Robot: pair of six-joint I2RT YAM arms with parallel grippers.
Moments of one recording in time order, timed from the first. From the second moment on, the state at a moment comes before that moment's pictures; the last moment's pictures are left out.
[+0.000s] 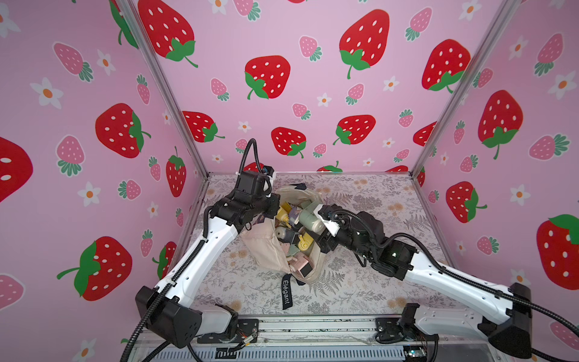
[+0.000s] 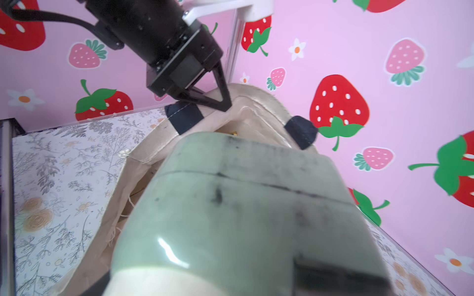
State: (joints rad) left arm -0.40 1.34 1.40 -0.74 0.00 -0.10; right arm 1.07 1.13 0.99 -0.10 0.17 -0.22
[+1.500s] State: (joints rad) left arm -0.49 1.38 1.42 -0.75 -0.12 -0.08; right arm 0.44 1.72 0.97 -0.18 0.20 0.28
